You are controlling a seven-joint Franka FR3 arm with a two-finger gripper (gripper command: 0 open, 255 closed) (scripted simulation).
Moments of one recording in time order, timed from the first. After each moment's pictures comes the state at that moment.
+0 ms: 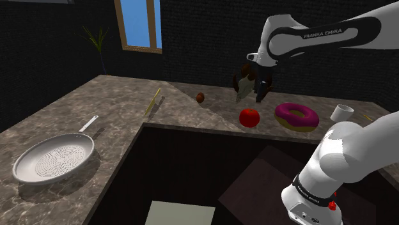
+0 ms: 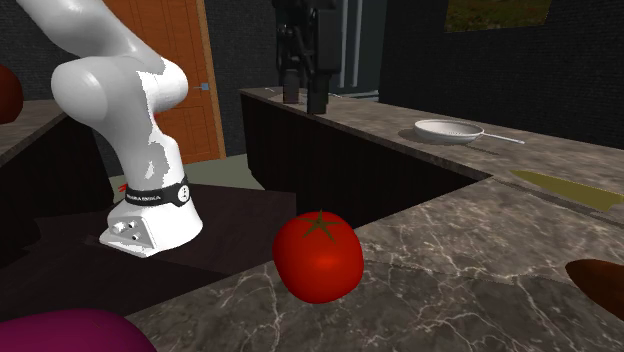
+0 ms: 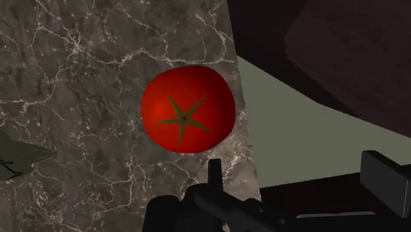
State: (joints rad) arm 0.03 -0.59 -0.25 -2.48 -0.19 1.88 -0.71
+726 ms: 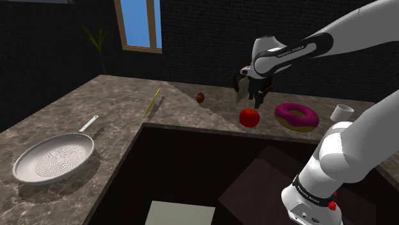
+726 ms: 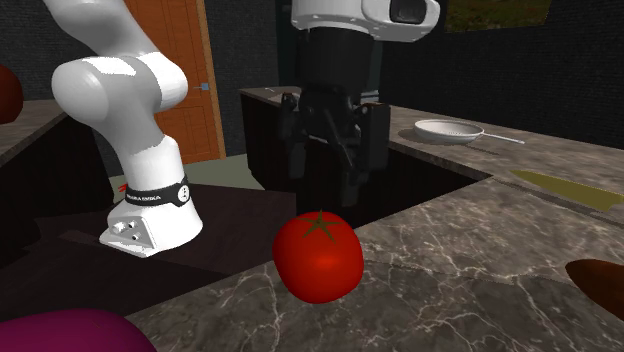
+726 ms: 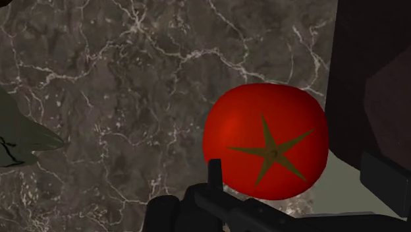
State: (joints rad) arm 0.04 -0.32 -0.39 -2.46 -0.30 2.11 -1.03
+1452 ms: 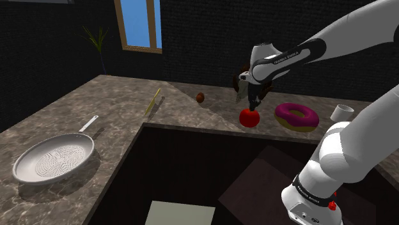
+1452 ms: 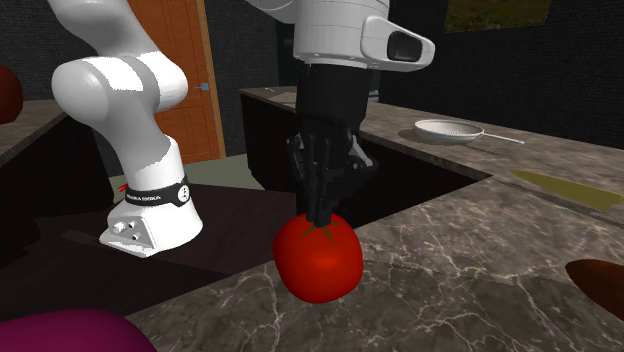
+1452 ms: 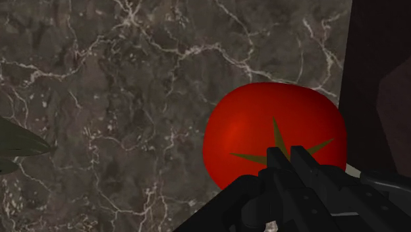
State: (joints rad) arm 0.04 -0.27 -0.41 -2.49 -0.30 2.20 -1.03
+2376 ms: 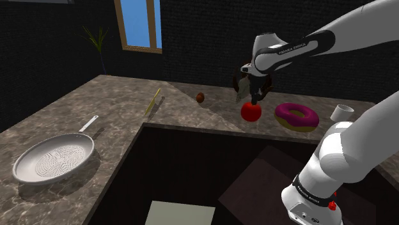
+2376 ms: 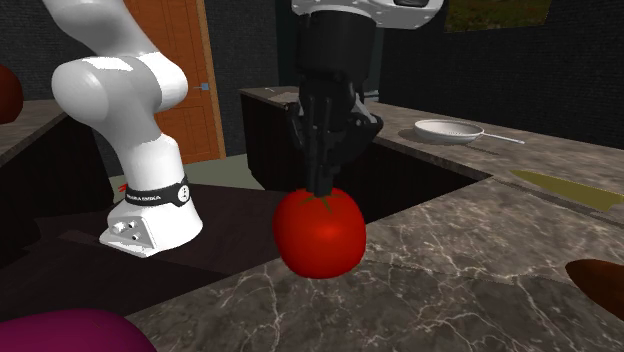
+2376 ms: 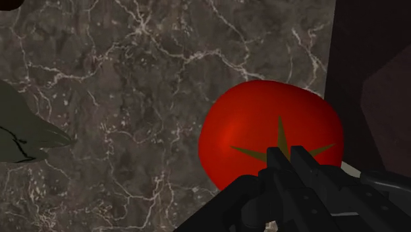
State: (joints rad) arm 0.04 -0.33 -0.39 -2.43 -0.30 2.08 -1.03
